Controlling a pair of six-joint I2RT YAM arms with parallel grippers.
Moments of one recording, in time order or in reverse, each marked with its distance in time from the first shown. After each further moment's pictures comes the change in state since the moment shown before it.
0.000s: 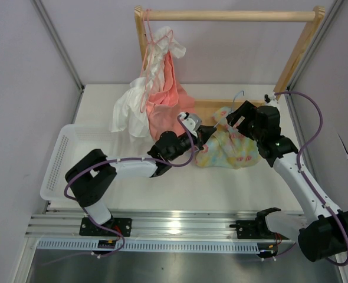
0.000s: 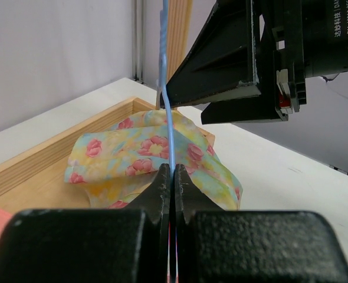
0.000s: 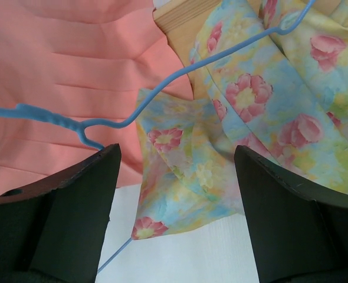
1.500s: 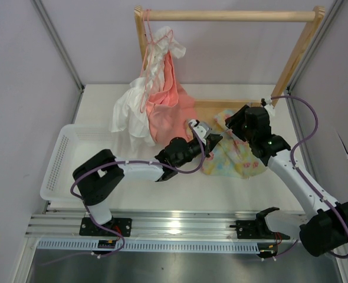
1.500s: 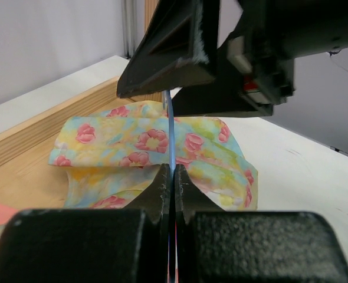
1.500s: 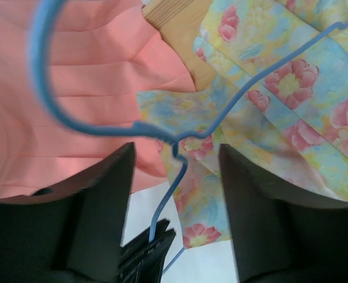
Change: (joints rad) left arm -0.081 0.058 0.027 -0.041 -0.080 0.027; right arm 0.091 0.032 0.014 -0.050 0.155 0.174
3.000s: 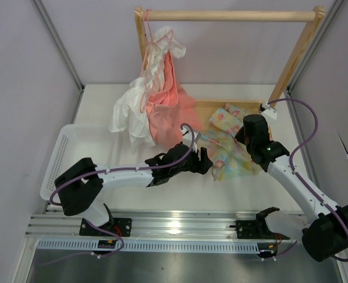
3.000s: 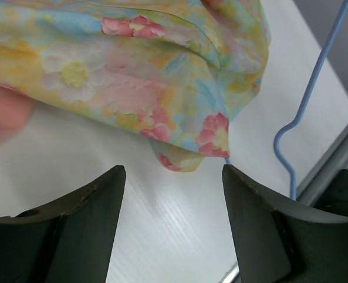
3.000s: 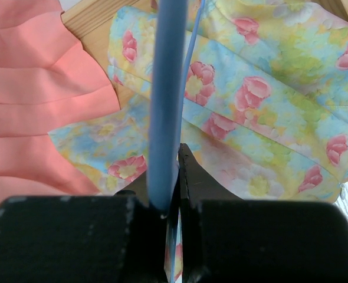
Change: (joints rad) left arm -0.044 -0.187 -0.071 -0.658 -0.134 -0.466; right arm 0.020 -0.029 -0.086 -0.014 0.204 -0.207
